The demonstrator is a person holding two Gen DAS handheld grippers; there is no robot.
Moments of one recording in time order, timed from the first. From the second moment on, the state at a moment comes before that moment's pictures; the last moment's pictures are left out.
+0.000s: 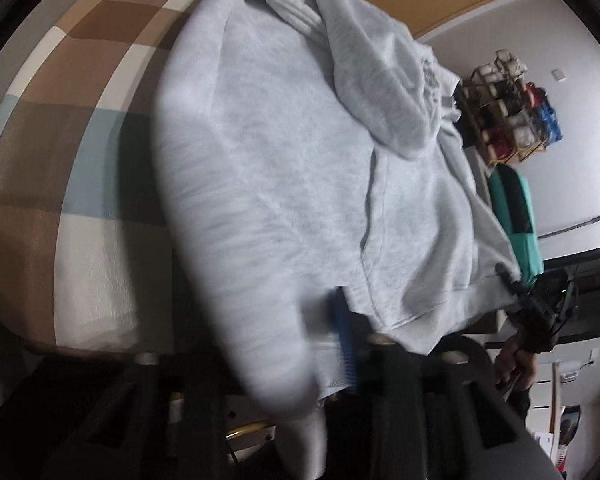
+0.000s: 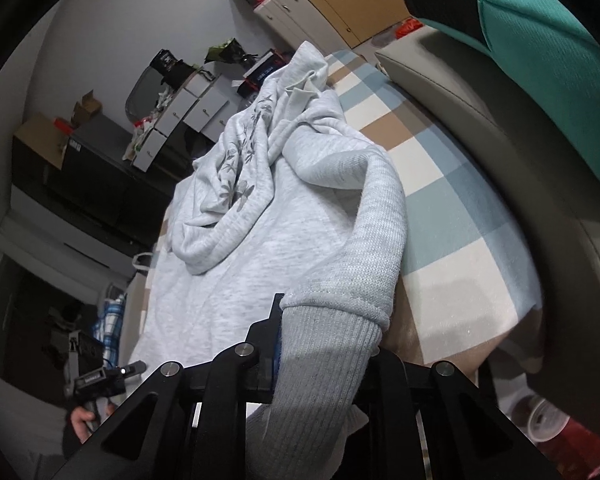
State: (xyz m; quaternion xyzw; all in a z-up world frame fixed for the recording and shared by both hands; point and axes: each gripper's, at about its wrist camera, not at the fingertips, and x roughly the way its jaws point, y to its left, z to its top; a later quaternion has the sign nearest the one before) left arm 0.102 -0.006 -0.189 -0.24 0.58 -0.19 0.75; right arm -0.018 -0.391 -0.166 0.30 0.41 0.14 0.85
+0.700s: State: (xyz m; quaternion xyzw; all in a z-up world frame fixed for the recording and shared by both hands) left arm 0.076 -0.021 -0.190 -0.18 0.57 -0.18 0.78; right arm -0.028 -0.392 -0.157 0.21 0.44 0.09 0.87
